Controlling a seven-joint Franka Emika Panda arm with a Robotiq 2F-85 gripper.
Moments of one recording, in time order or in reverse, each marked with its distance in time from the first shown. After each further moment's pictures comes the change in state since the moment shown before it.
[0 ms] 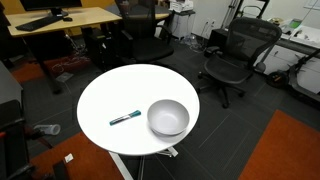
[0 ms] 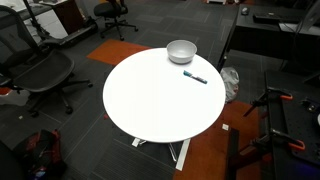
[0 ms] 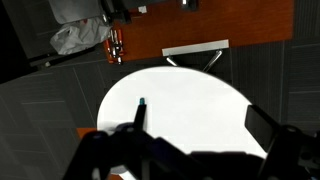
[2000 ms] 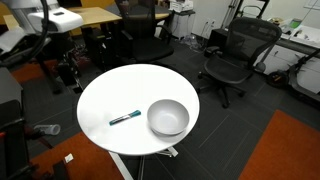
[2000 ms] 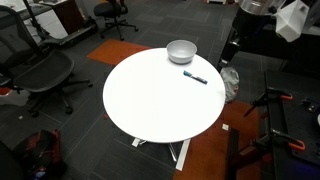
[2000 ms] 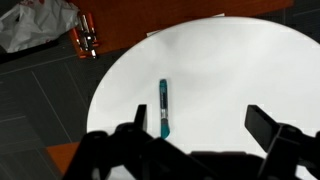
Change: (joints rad) arm -0.195 0.370 -0.394 -0.158 -0.132 0.658 -0.317
